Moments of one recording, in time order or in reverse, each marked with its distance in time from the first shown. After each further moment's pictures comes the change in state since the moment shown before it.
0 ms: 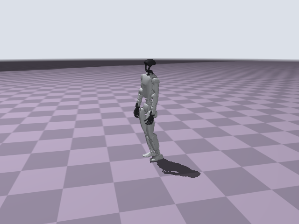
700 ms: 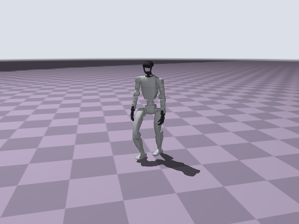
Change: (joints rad) left arm -0.052 -0.004 -0.019 -0.024 -0.009 0.004 0.082; right arm 0.001 -0.103 -0.022 -0.177 0.085 -0.030 -0.087; waist -0.094 -0.046 0.152; left_leg 0.223 -0.240 -0.437 -0.251 0.039 0.041; right_leg -0.738 -0.163 0.066 0.959 -0.265 -0.059
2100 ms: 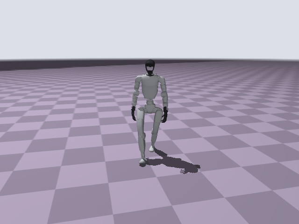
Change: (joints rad) left arm -0.250 0.068 -0.033 -0.159 0.012 -0.033 0.081; right arm 0.104 0.006 -0.014 0.116 -0.109 0.054 0.012; waist -0.051 0.078 -0.028; left_leg -0.008 0.056 0.163 0.225 -0.203 0.028; right_leg 0.135 0.108 -0.085 -0.633 0.114 0.126
